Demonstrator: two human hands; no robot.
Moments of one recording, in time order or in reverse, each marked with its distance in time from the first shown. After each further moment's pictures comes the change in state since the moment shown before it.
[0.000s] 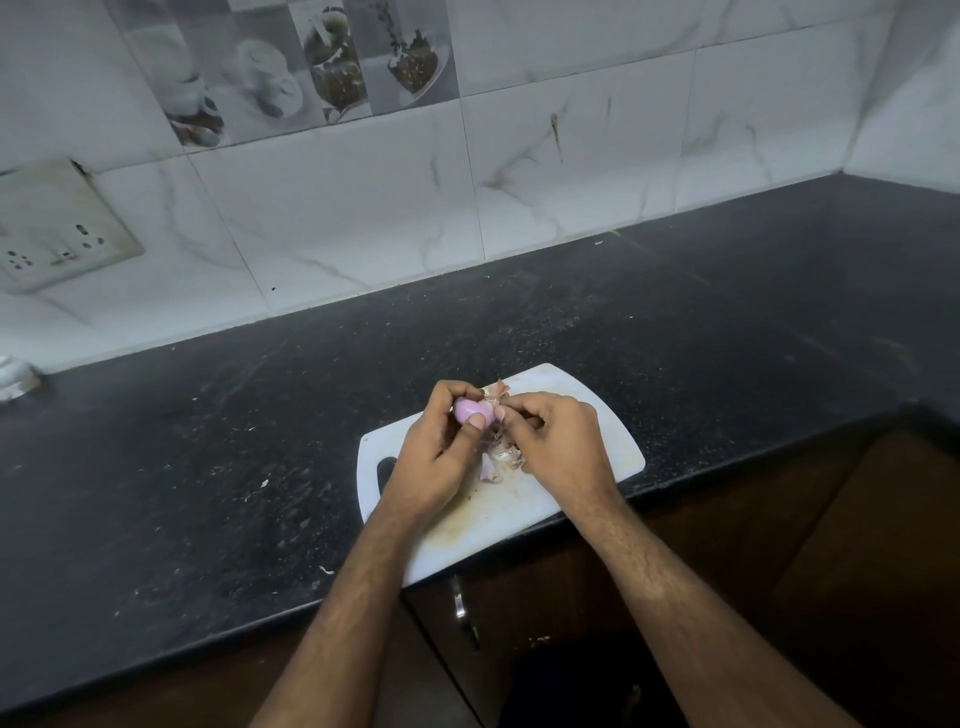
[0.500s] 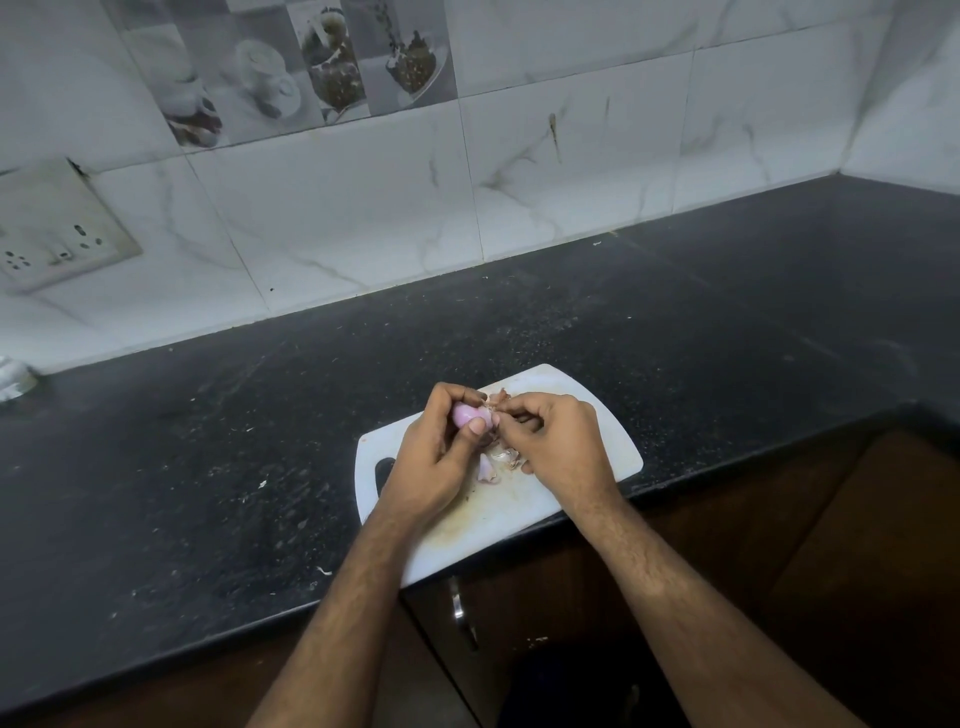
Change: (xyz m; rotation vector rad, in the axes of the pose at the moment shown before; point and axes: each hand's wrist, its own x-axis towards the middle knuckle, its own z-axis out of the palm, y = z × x) left_hand -0.002 0.000 -0.001 0.044 0.007 0.014; right_hand 0.002 0.000 -0.001 0.042 -0.016 0.063
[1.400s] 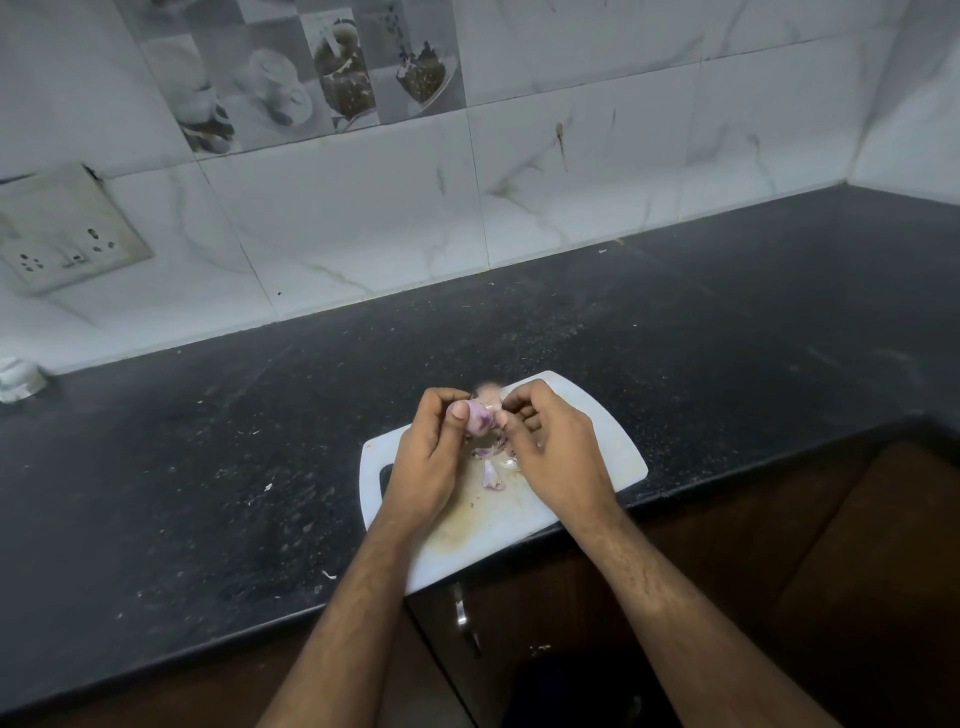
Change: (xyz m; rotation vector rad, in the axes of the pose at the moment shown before) left_hand 0.002 -0.007 0.002 -0.082 0.131 -0.086; right_hand -0.002 0.001 0.004 -0.119 0.031 -0.211
